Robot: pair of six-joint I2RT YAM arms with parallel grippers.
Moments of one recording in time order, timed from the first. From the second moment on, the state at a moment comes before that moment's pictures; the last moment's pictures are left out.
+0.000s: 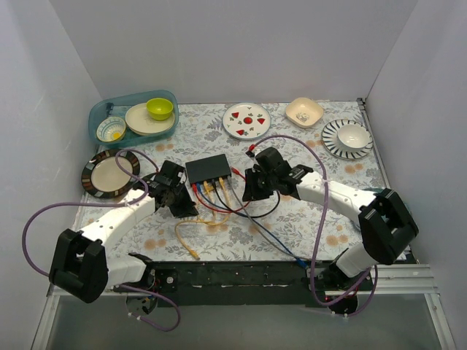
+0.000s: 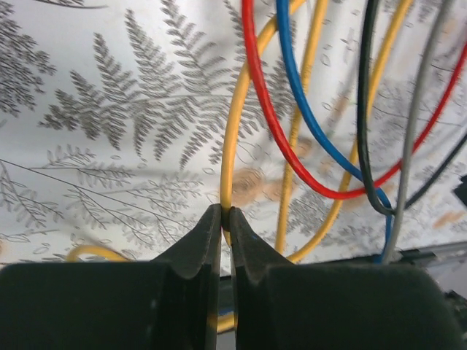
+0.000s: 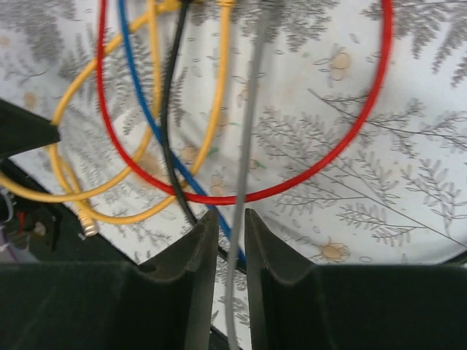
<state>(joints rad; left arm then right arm) -0.44 1.23 0.75 -0.67 0.12 -0.86 0.75 1.54 1.02 -0.38 -0.19 0.48</state>
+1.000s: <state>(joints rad) -0.44 1.20 0.76 -0.68 0.52 -1.00 0.81 1.29 0.88 -0.21 -0.35 0.62</state>
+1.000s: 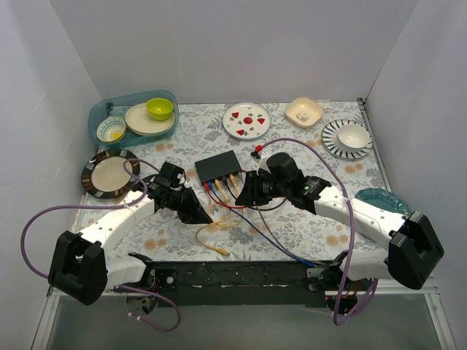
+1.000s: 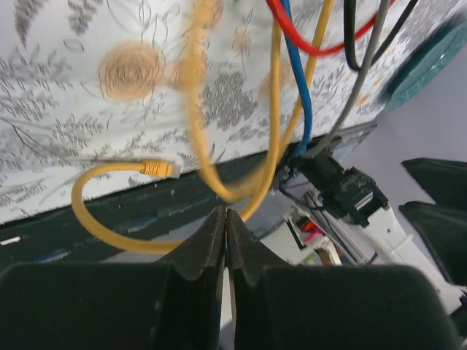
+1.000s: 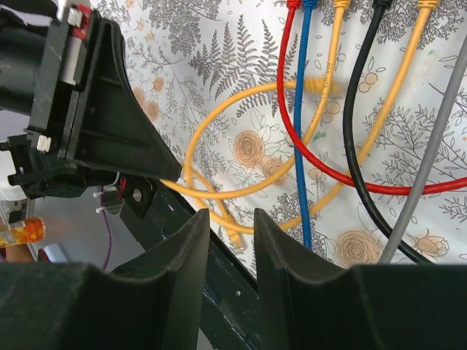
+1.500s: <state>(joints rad) -0.44 1.11 0.86 -0.72 0.72 -1.11 0.81 1.23 0.81 -0.22 -0.35 0.63</state>
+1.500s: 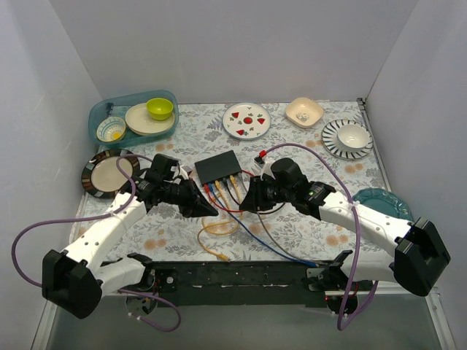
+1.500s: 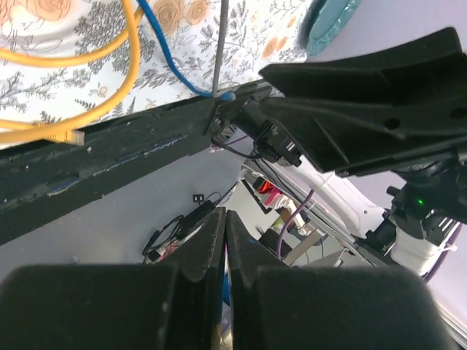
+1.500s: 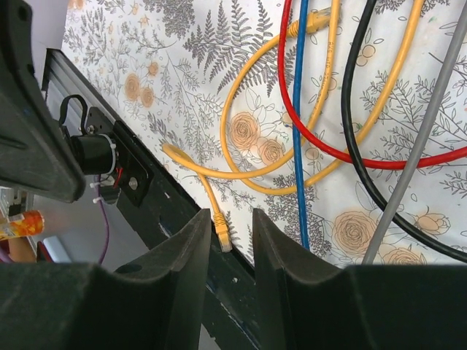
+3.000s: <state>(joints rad) -0.72 1.42 0.68 -0.44 0.15 -1.14 0.81 1.25 0.82 -0.36 -0.27 0.55</state>
